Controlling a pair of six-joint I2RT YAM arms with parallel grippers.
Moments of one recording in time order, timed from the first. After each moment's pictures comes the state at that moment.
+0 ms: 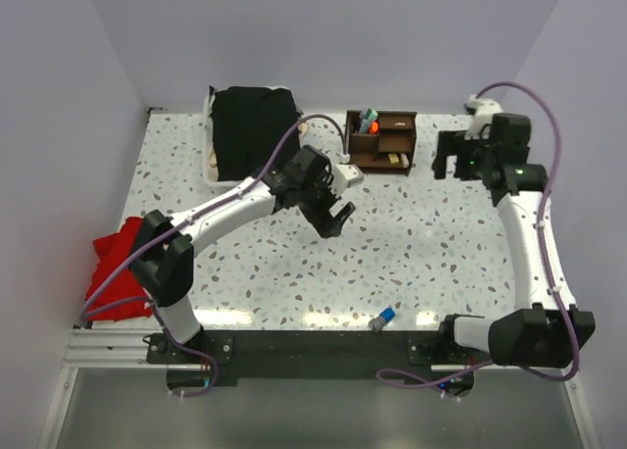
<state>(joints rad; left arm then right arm) -0.72 1.74 1.42 -0.59 0.30 0.17 -0.01 1.27 1.32 -0.72 -0.17 -0.08</state>
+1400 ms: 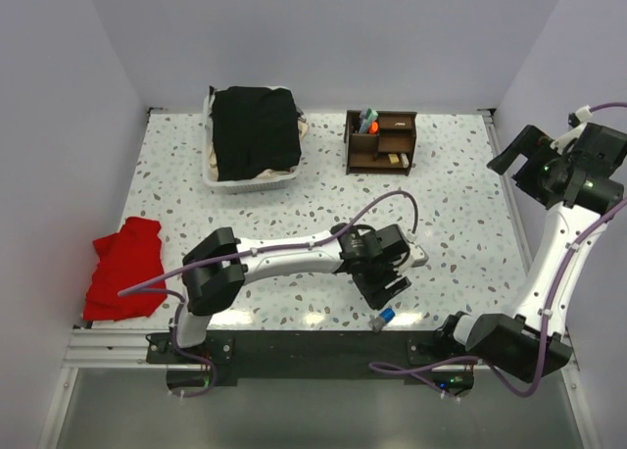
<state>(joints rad) -1.23 1.96 1.57 -0.71 0.16 -0.18 -0.52 1.21 1.53 -1.04 -0.34 0.25</state>
